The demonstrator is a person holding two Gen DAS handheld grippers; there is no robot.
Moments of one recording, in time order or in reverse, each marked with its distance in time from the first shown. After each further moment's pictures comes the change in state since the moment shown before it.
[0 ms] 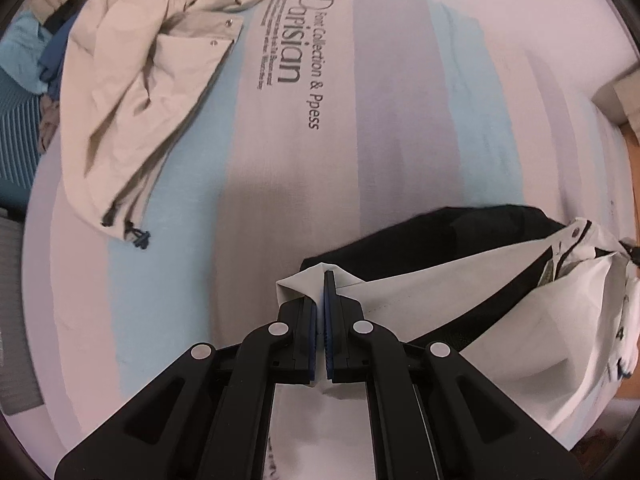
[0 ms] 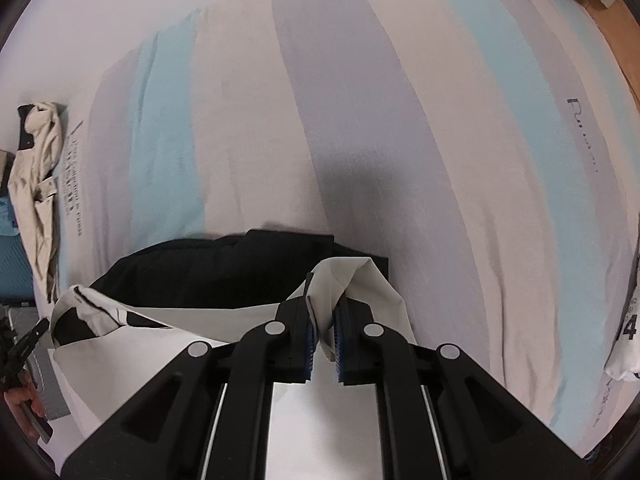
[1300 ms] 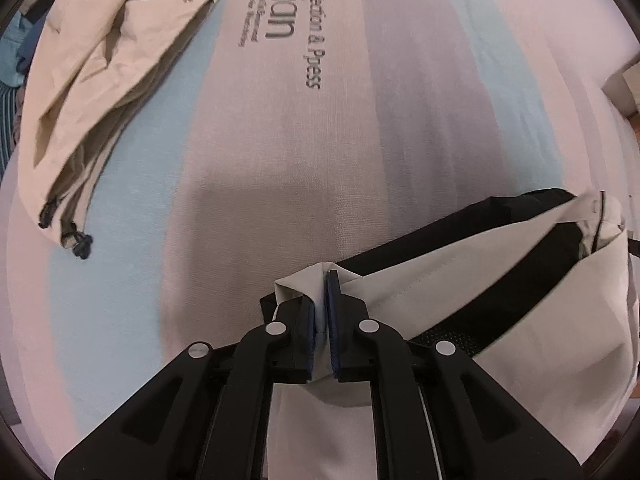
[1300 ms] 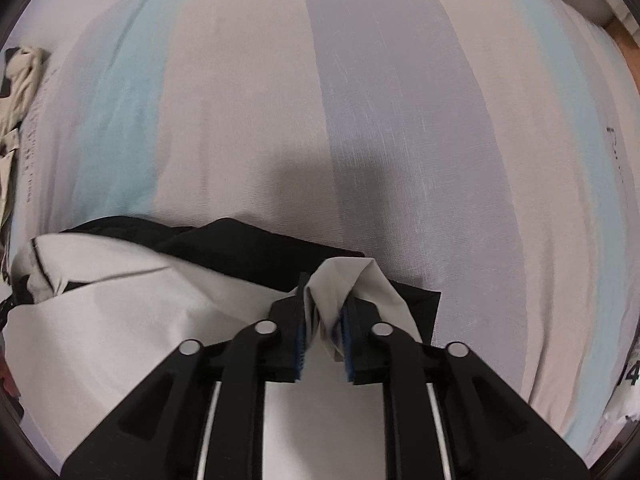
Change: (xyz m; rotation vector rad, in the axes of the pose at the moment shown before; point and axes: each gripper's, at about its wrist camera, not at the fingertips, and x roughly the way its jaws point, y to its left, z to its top) left arm 0.075 0.003 -0.009 0.028 -0.027 0.001; right arm 0.085 0.036 -0.030 -0.137 -0.013 -0.075
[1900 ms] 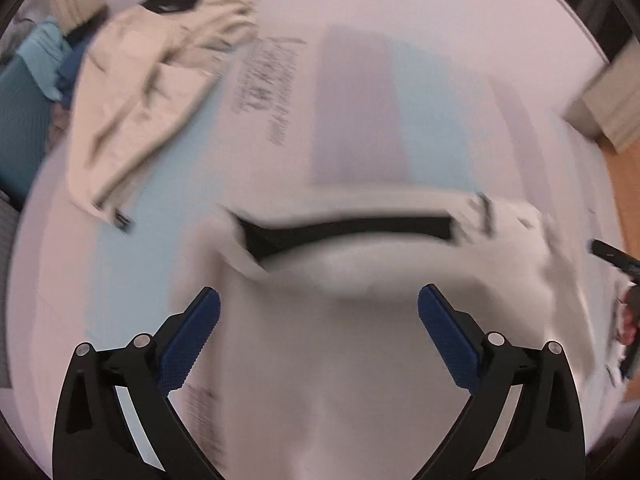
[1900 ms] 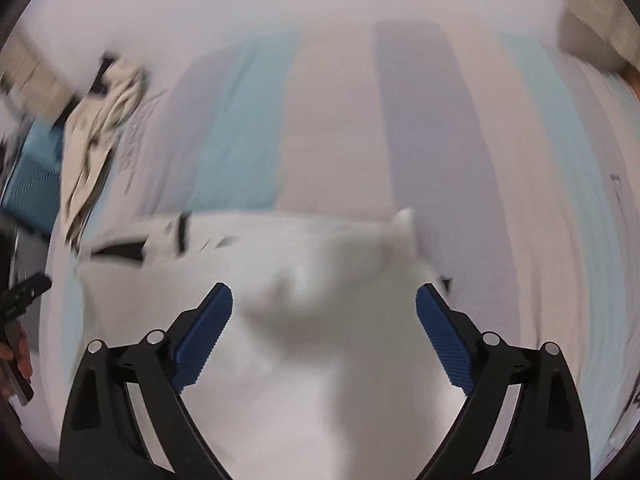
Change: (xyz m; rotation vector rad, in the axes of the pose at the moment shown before) left arm -0.114 -0.058 -0.053 -0.016 -0.152 -0.066; right arm -0.104 0.027 -0.070 -0.145 -0.214 0.183
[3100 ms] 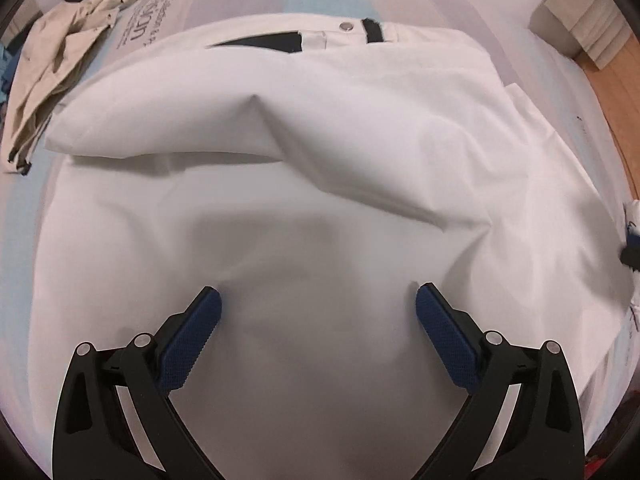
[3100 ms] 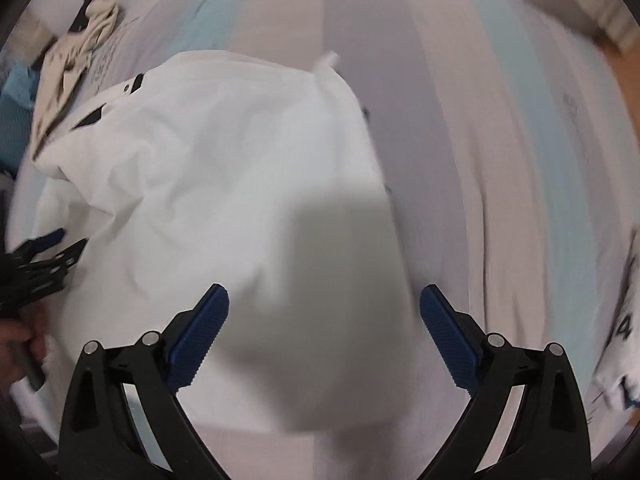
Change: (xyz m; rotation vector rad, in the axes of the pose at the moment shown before) left arm 0.096 -0.123 -0.100 0.124 0.095 0.001; right arm -0.017 -0.076 -0.135 0.039 0.183 -0.087
